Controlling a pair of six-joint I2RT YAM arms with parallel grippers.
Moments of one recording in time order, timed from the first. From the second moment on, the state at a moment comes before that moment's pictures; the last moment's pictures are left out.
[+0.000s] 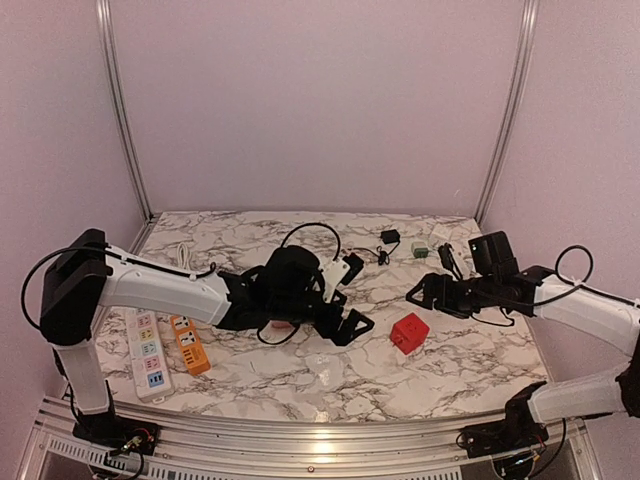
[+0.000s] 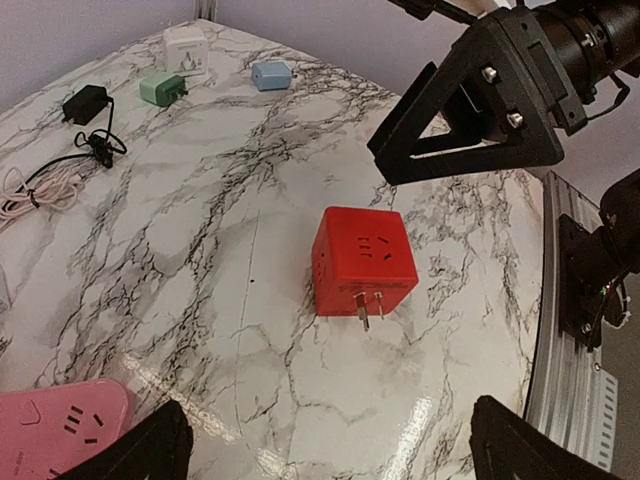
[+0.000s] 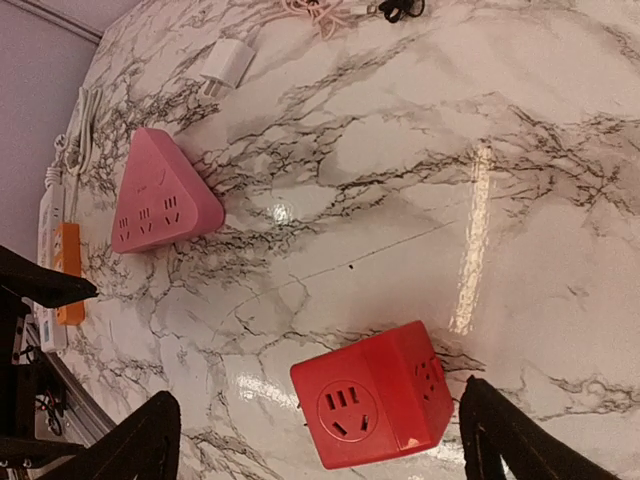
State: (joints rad) left arm -1.06 1.86 1.17 0.18 0.14 -0.19; right arm 0.40 1.16 0.69 -0.35 -0.33 0.49
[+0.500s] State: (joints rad) left arm -1.18 2.18 1.49 0.10 0.07 -0.07; right arm 0.37 0.98 0.71 -0.43 -0.13 0.60
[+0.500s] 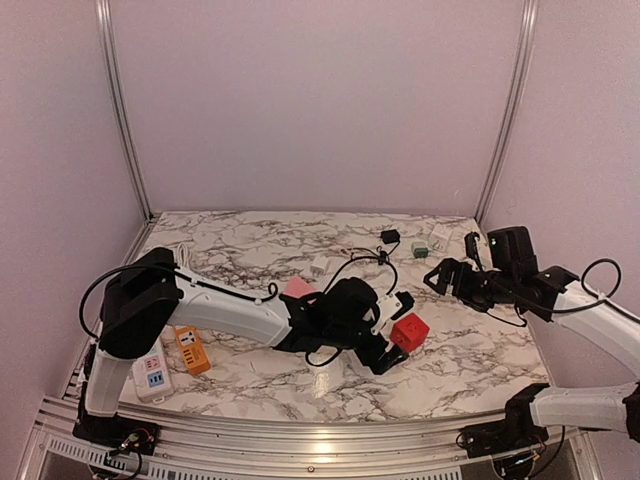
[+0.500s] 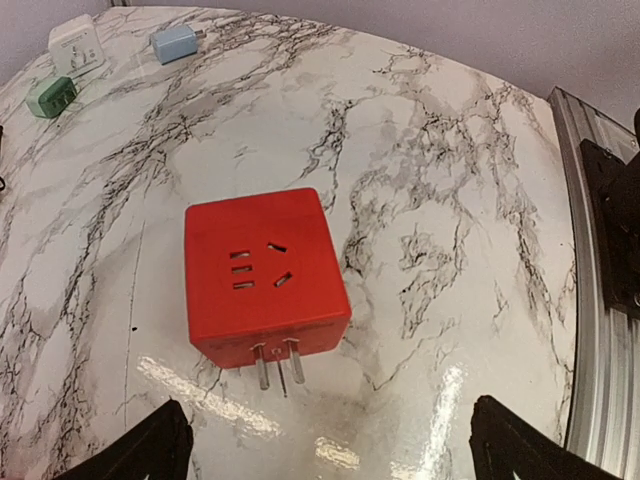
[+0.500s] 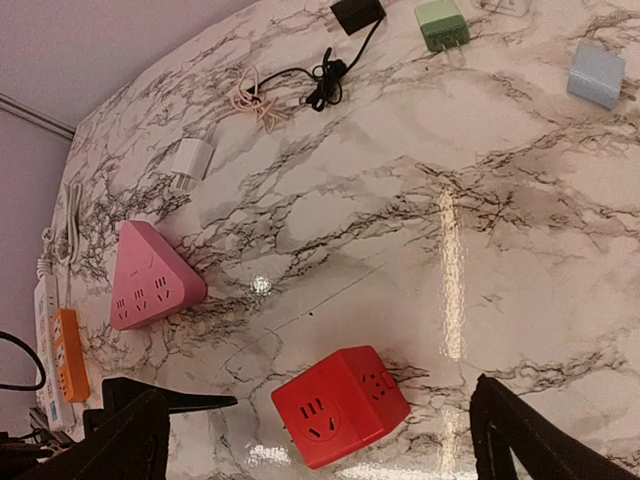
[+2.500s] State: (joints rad) left arm -1.15 2.48 1.74 0.20 0.07 -0.01; right arm 0.37 0.90 0.62 -0.44 -0.12 0.65
